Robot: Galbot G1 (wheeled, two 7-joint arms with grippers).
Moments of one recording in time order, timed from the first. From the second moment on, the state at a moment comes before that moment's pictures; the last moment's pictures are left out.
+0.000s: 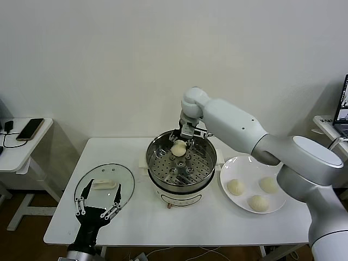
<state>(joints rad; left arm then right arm) 1.81 -1.32 -0.54 -2.27 0.00 -0.13 -0.08 0.26 1.37 -0.81 0.86 -0.54 0.72 -1.18</state>
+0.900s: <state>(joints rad) 1.79 -1.30 -0.53 -2.26 -0.01 -0.12 -0.09 0.50 0.94 -1.04 1.06 0.10 0.20 -1.26</state>
